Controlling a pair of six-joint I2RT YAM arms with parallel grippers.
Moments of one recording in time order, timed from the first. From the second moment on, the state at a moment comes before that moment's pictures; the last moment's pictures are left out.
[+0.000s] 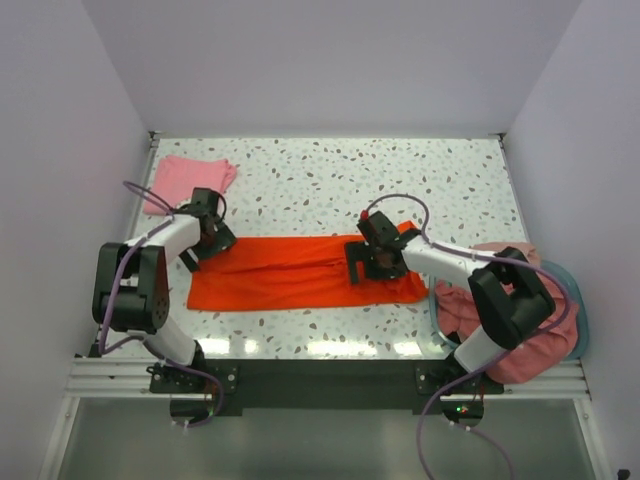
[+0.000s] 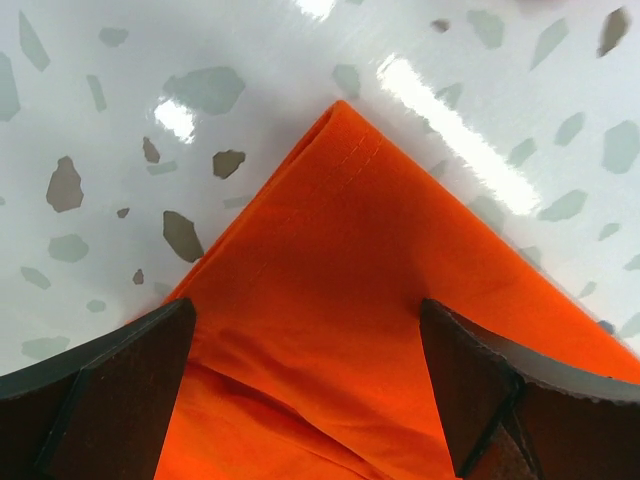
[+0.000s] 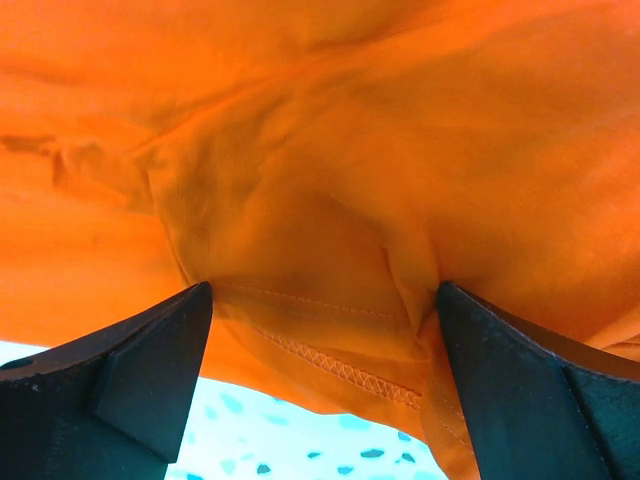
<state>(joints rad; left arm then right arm) -0.07 1.63 0.94 -0.56 -0.30 -0.76 0.63 1.60 0.89 -0.46 0.07 0.46</state>
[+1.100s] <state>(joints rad) -0.79 1.36 0.61 -0.33 -0.02 -1.46 0.37 2.65 2.29 -0.23 -0.48 0.22</state>
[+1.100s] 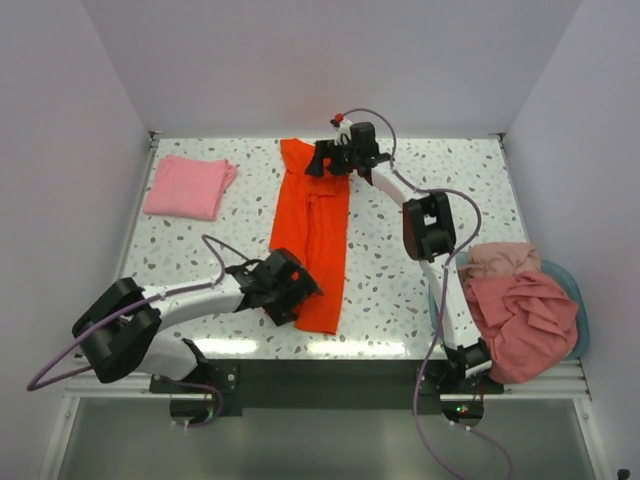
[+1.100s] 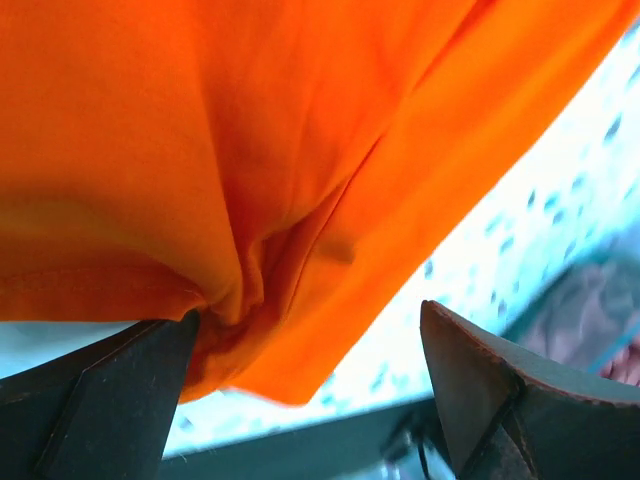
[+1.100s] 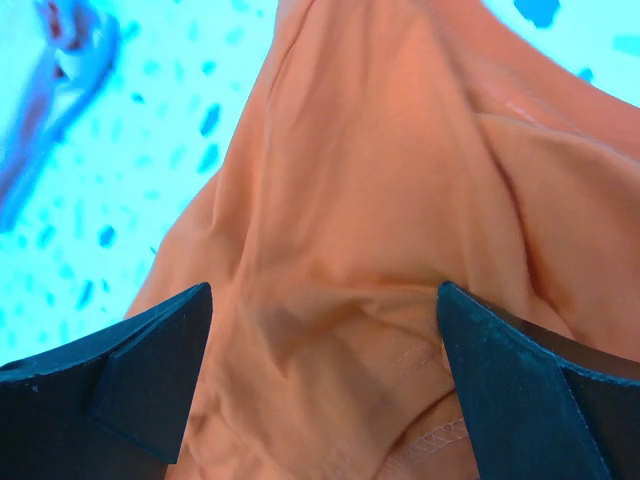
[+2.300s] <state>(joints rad) -0.95 1.18 0.71 -0.84 -0.39 -1.36 0.46 1.53 1.33 -0.35 -0.13 0.39</state>
